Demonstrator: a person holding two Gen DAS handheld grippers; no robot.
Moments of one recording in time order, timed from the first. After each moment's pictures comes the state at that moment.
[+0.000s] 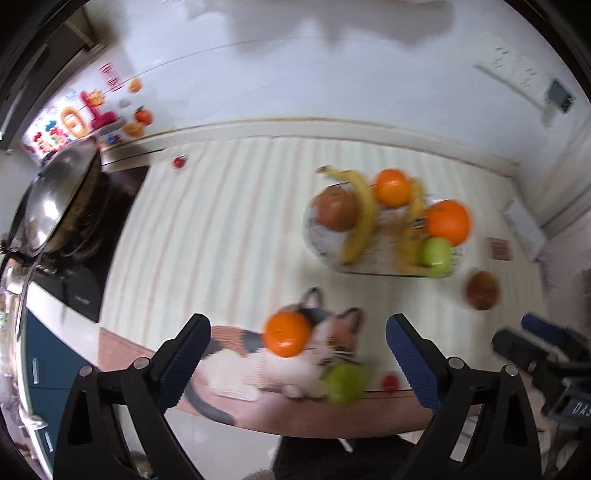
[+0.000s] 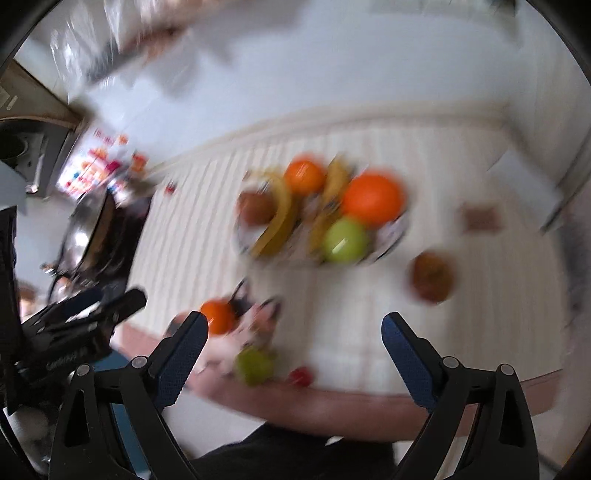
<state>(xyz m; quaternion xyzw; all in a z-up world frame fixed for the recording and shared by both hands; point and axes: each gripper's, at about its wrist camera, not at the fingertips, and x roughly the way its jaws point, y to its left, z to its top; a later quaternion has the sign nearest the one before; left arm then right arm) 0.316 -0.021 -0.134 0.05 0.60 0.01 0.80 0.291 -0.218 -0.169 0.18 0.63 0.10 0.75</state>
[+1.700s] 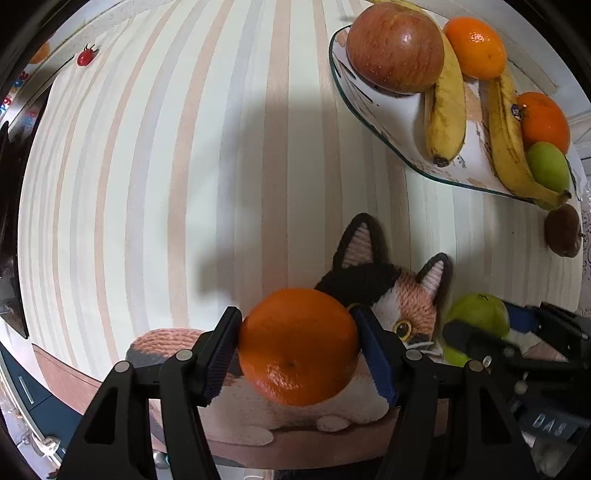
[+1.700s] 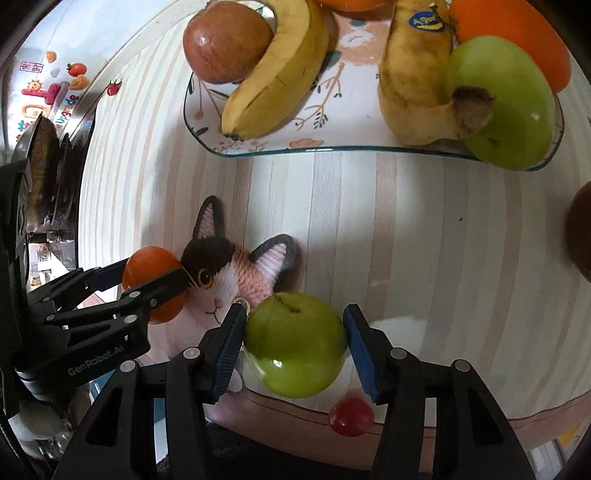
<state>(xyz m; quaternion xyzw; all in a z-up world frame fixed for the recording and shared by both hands) 0.356 -0.007 -0.320 0.04 0.74 -0.07 0.66 0.339 -0.122 -0.352 0.16 0.75 0.08 0.64</state>
